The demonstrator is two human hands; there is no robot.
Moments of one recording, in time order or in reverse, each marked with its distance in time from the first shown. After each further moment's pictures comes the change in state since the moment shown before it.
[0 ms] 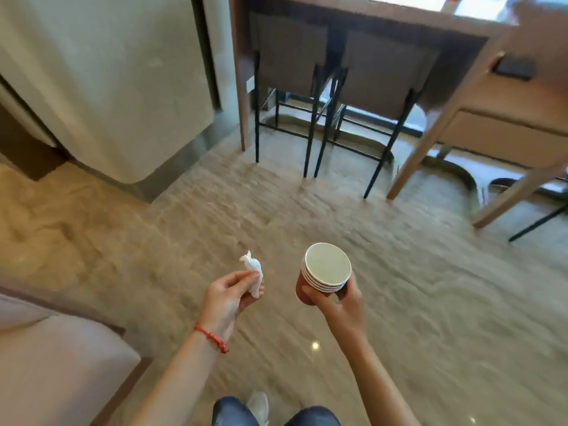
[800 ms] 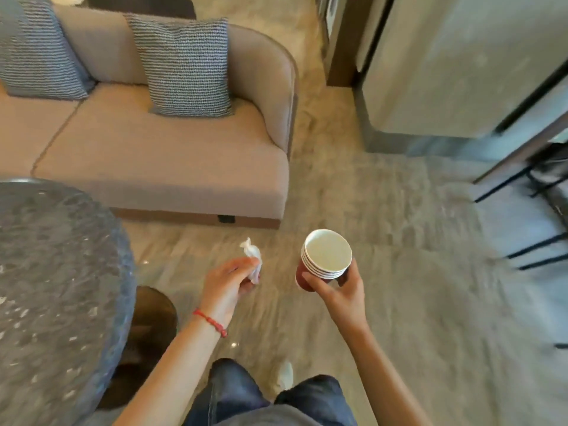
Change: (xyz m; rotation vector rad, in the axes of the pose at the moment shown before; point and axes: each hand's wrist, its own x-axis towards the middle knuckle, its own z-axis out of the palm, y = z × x) left_hand -0.273 -0.161 -0.113 -0.479 0.894 0.251; right_hand -0.174 0.024 0.053 -0.129 -1.101 -0.058
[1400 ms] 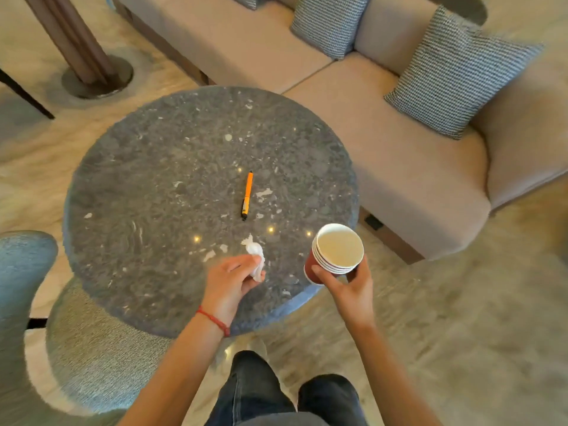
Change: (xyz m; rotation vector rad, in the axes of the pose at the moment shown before) left_hand -0.140 -0.001 -0.346 -0.357 0.626 0.110; right_hand -0.139 0.012 0.319 -0.186 -0.685 -0.083
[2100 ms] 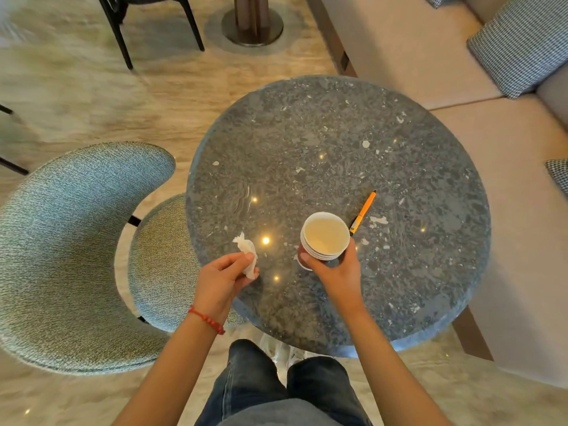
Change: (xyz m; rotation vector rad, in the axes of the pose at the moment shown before) left_hand -0.002 0.007 -0.140 -0.389 0.531 -0.062; right_hand 0.041 -0.002 0.185 -0.125 -0.548 -0.093
